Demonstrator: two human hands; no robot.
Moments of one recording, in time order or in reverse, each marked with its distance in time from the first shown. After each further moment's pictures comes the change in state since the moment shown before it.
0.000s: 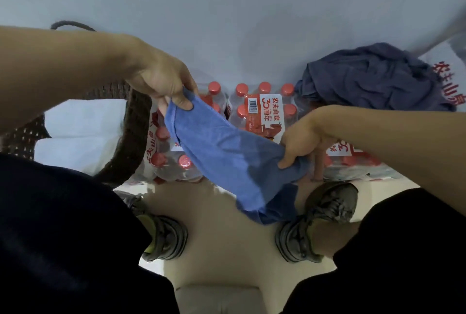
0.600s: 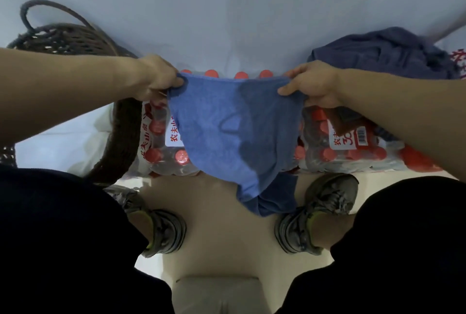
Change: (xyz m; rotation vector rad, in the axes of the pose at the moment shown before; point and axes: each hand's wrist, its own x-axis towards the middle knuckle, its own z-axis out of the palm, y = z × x) left_hand 0.066 -0.040 0.017 -0.358 0.513 -0.123; right_hand 0.018 0.007 -0.059 0.802 0.712 -0.369
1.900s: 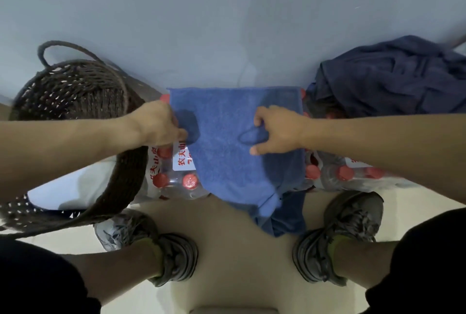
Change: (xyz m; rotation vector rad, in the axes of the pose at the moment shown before) left_hand -0.043 -0.012 0.001 0.580 0.048 0.102; right_hand 0.006 0.017 0.059 -0.950 -0.122 -0.476
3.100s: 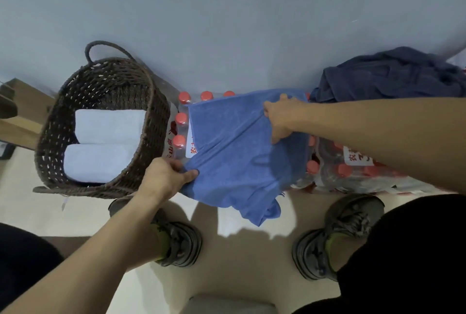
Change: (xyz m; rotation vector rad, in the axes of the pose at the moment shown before) left_hand -0.072 -0.042 0.111 -0.635 0.151 -0.273; right_hand 0.003 -0.028 -0.022 -0.459 -0.170 0.277
